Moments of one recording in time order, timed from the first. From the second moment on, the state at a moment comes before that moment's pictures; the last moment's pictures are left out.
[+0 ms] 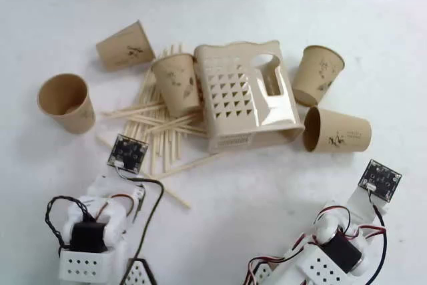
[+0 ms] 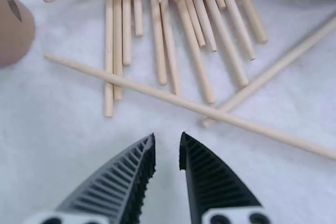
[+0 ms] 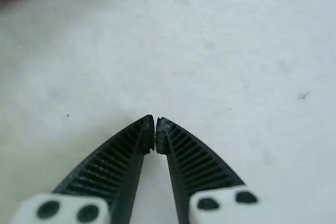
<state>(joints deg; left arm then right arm) -3.3 -104.0 97.1 73.3 -14.6 42.2 -102.5 96.4 72.3 14.3</state>
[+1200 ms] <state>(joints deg) -3.3 -104.0 97.1 73.3 -14.6 33.4 -102.9 75.8 64.4 32.0</state>
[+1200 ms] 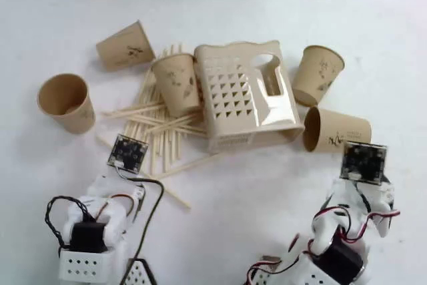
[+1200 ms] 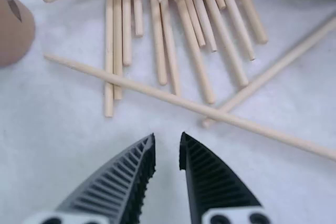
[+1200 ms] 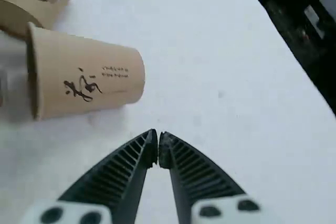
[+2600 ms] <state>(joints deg) -3.3 -104.0 97.1 73.3 -14.6 -10.2 30.4 -36.1 73.9 23.1</state>
